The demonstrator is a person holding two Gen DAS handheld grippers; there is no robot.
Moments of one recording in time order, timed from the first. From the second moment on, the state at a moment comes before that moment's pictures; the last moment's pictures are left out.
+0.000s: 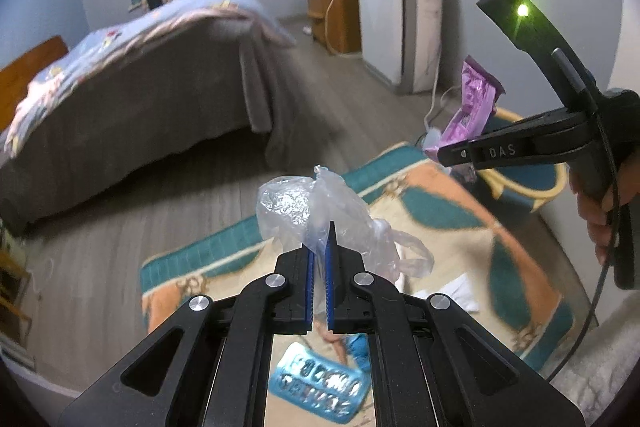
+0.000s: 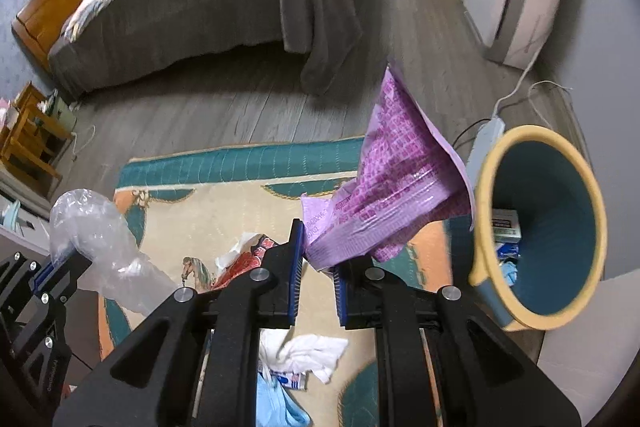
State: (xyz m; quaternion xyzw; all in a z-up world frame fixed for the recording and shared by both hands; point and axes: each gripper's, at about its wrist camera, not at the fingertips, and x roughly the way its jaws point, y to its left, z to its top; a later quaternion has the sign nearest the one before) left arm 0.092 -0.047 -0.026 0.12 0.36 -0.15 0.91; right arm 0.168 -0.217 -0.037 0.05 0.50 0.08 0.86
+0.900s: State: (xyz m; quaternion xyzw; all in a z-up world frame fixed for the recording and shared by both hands) left arm 0.090 -0.157 -0.034 0.12 0.36 -0.23 0.90; right arm 0.167 -0.395 -0.047 0.11 0.49 -0.02 0.86
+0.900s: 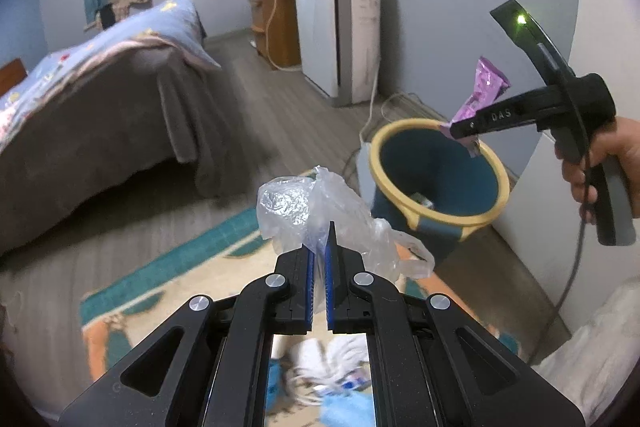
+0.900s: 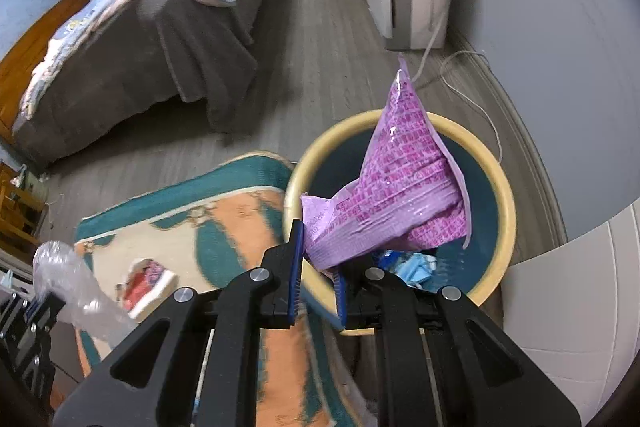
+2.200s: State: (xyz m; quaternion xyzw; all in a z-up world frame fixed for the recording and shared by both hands) left arm 0.161 -0.294 -0.063 0.14 0.37 -0.27 0.88; right arm 0.171 -0.475 -0.086 0.22 0.49 -0.10 0.84
